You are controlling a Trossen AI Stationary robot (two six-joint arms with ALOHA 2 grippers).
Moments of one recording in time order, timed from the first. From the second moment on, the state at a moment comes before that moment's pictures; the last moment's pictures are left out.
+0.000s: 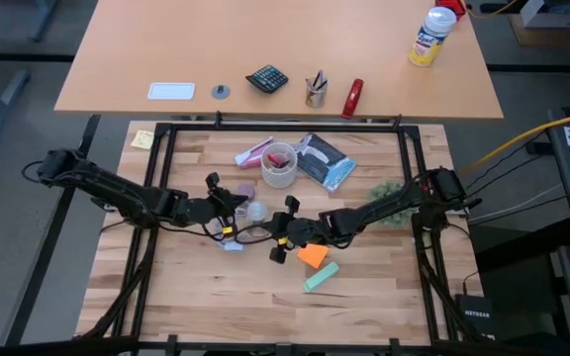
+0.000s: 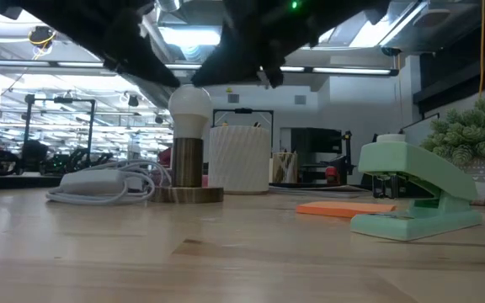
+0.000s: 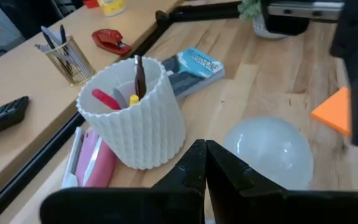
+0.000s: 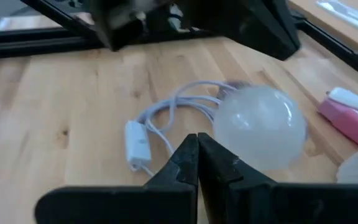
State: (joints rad) left arm -0.25 1.15 0.58 0.03 -0.71 -0.12; right arm 0.25 1.88 1.20 0.19 0.44 0.22
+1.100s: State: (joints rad) left arm -0.26 1.21 0.58 0.00 -0.59 -0.16; right arm 0.20 1.89 1.20 0.14 0.64 0.28
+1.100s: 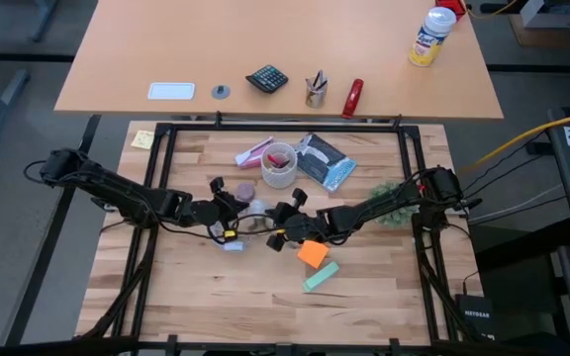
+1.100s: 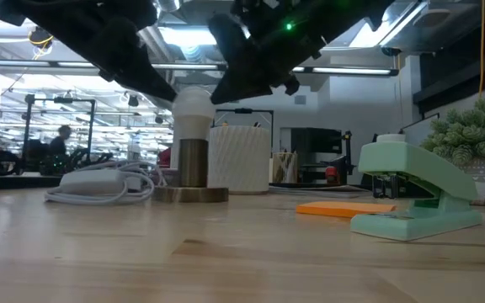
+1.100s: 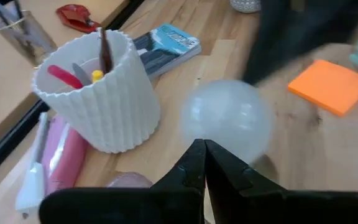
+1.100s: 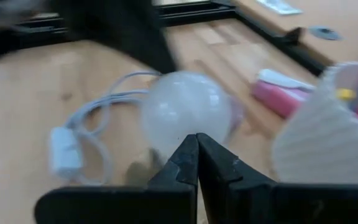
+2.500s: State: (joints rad) left arm -0.18 1.19 0.58 0.02 -0.59 -0.11; right arm 0.23 1.92 1.20 0.23 0.66 0.28
